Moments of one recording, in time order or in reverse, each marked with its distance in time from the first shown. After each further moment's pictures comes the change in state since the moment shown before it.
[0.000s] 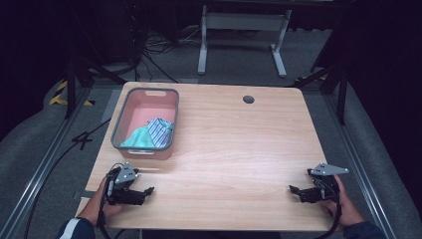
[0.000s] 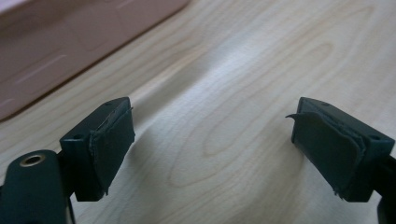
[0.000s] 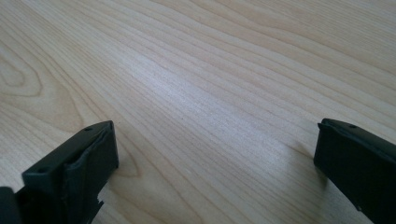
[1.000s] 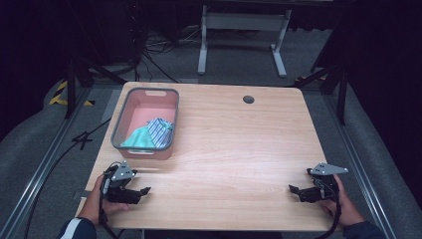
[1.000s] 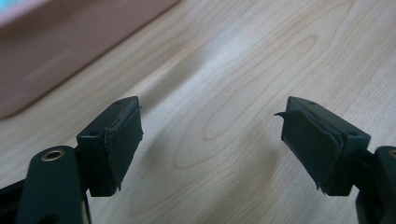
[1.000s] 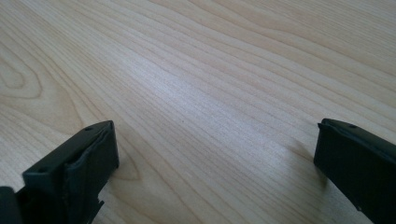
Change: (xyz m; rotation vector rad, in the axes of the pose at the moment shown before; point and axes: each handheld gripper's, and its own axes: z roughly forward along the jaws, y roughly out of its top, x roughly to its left) left arm 0.005 0.009 -0.017 0.055 -0.061 0.016; right arm 0.000 0.001 0.001 -0.001 0.002 0.000
